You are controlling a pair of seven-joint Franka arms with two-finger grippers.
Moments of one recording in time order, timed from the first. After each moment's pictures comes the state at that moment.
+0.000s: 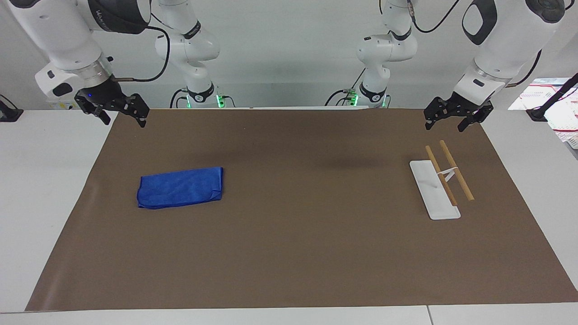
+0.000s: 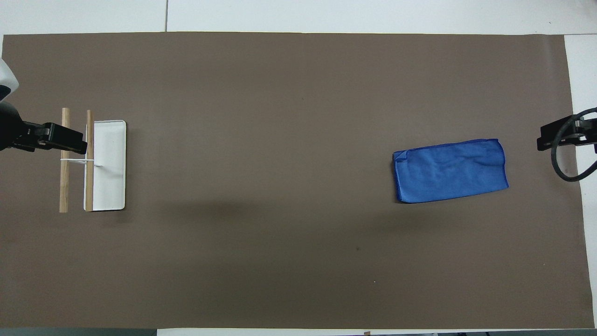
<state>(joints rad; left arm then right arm) -0.01 -0.01 -0.07 -1.63 -0.03 1.57 0.07 0.03 0.00 -0.09 -1.58 -0.04 1.50 0.03</state>
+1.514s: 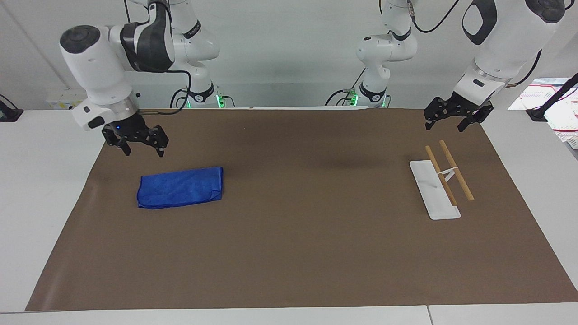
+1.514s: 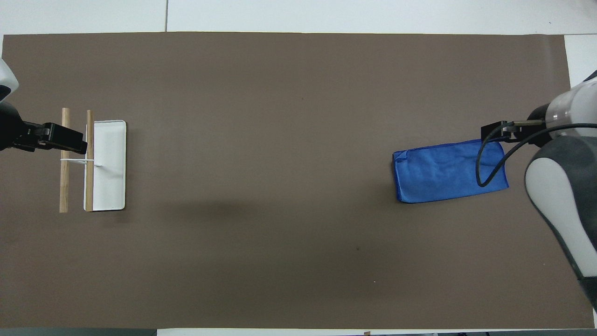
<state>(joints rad) -0.01 -0.01 -0.07 -1.63 -0.03 1.57 0.07 0.06 -0.01 -0.07 -1.94 -0.04 1.99 0.05</state>
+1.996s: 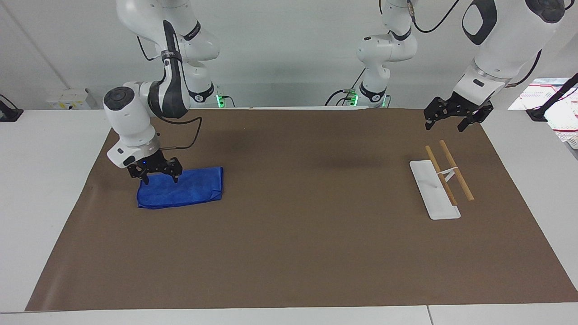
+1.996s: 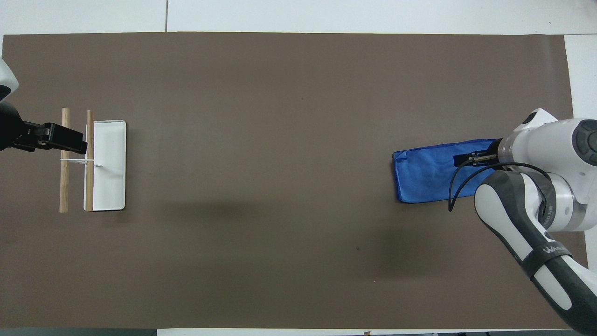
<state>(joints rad) -0.01 -0.01 -0.07 -1.63 -0.03 1.57 0.07 0.01 0.07 -0.07 -2.26 -0.03 2.40 -0.13</state>
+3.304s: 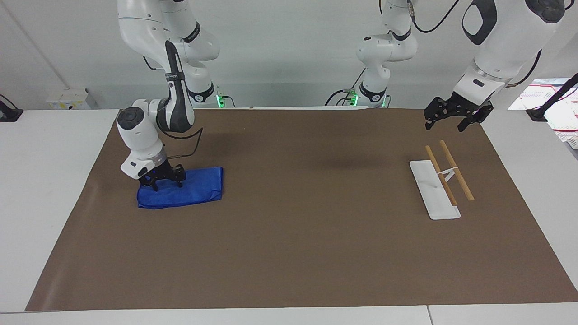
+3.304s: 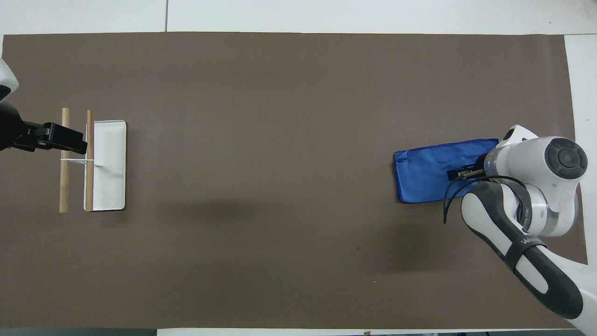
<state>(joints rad) -0.01 -0.01 -0.07 -1.63 -0.03 1.57 0.07 0.00 0.14 -0.07 -2.33 -0.03 2.53 -0.23</state>
